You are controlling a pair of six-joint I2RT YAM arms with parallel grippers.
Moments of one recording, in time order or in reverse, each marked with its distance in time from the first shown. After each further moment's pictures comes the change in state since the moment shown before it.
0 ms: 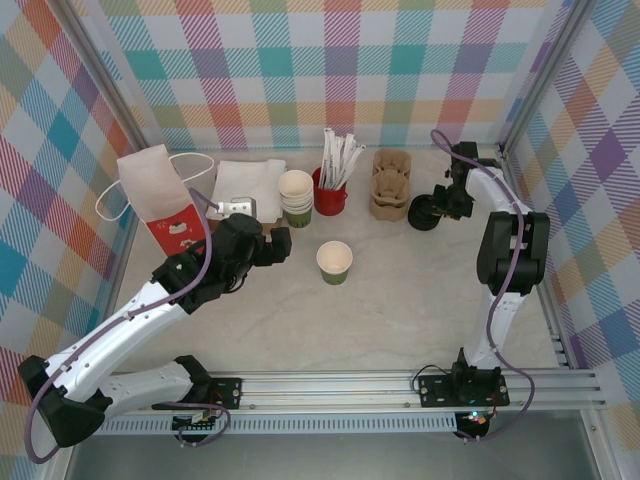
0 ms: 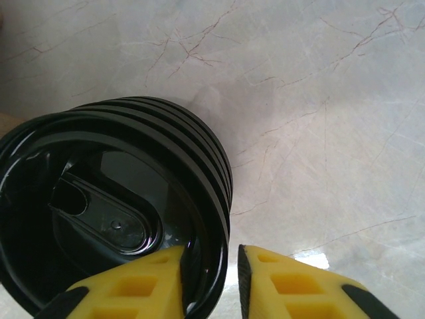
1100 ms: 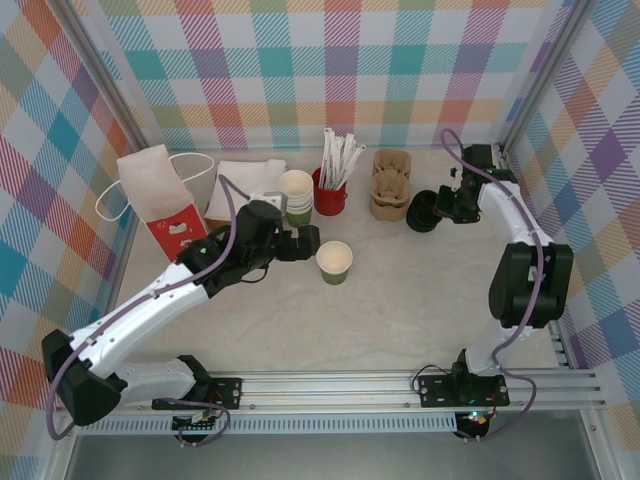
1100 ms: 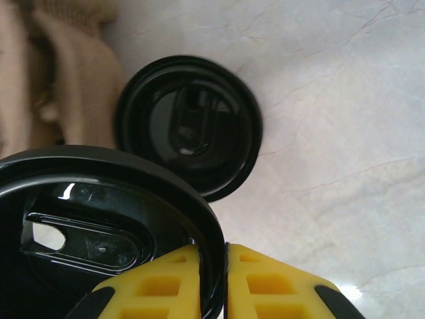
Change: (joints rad) left arm 0.000 0.169 0.076 0.115 0.298 -0.007; right arm -0.001 -0.310 -0.225 0.064 -0.117 0.000
